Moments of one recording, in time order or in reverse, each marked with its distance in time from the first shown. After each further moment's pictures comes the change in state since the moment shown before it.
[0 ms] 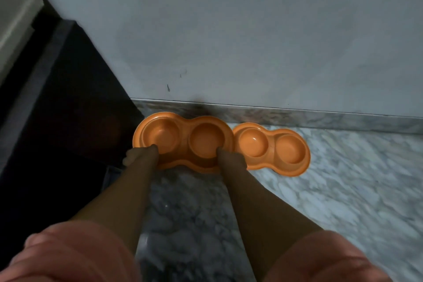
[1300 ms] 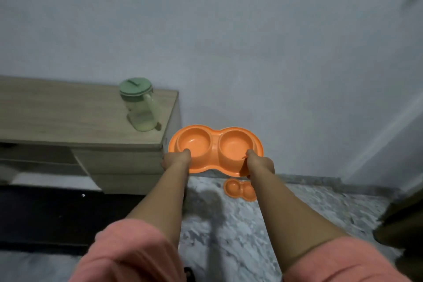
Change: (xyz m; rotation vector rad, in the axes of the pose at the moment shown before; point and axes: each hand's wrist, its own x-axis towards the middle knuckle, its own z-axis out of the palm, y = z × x) left_hand -0.658 -0.114 -0.537 -0.479 -0.095 0.410; right_hand -0.786 0.026 -0.354 0.279 0.122 -0.361
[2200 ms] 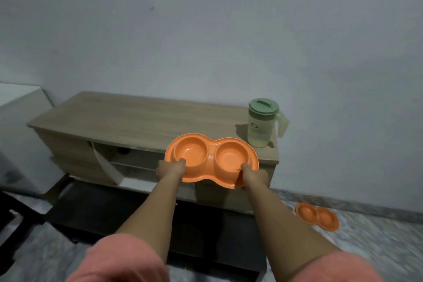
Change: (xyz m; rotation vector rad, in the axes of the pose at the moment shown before) left_hand 0.148 -0.002 -0.393 0.071 0.182 0.062; right_hand -0.248 0.015 0.329 -0.031 -0.195 -0.105
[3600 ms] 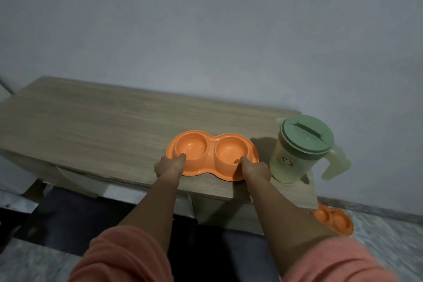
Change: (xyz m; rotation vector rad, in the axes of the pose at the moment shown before) left_hand 0.235 0.072 0.114 0.171 -0.046 -0.087; right_hand 0.209 -0.100 0.129 -0.238 0.075 0.115
